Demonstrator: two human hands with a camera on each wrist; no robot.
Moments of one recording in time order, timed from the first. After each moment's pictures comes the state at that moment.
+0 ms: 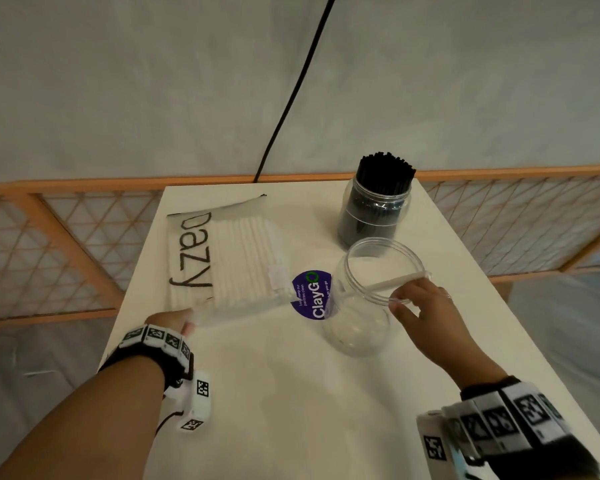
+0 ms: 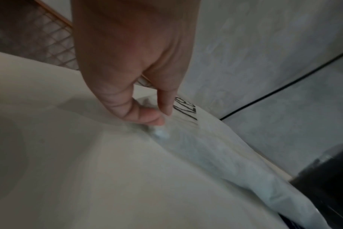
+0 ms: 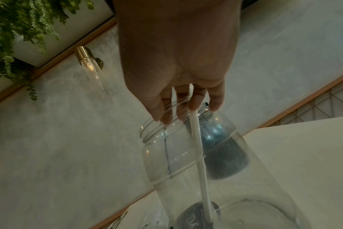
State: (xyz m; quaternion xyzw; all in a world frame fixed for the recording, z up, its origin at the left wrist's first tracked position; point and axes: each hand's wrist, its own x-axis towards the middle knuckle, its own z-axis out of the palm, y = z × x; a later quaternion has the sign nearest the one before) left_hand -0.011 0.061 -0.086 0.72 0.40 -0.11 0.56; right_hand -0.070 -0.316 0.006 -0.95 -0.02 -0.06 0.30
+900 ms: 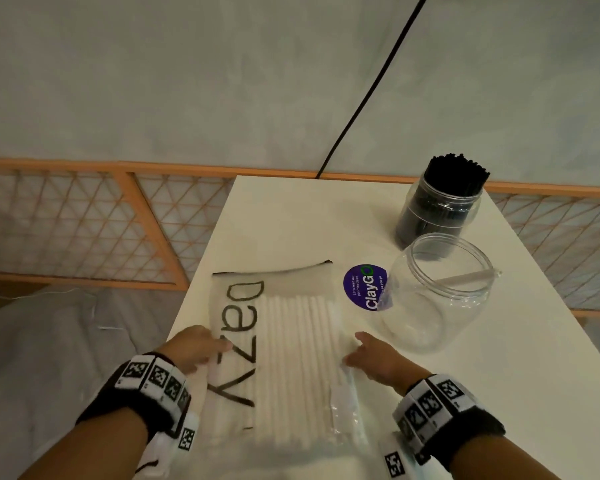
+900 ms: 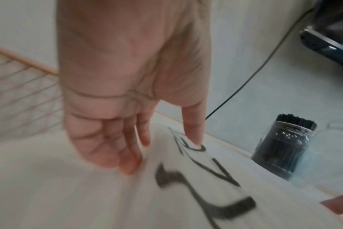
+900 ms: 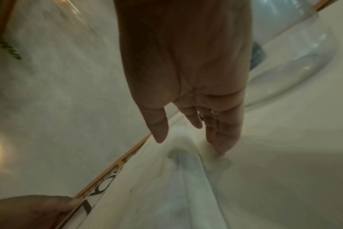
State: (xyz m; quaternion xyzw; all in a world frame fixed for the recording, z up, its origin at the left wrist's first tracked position) left_hand -0.121 0.107 -0.080 0.79 0.35 -0.29 0.42; right_hand -0.082 -0.204 -0.081 -0.87 0.01 0.35 0.35
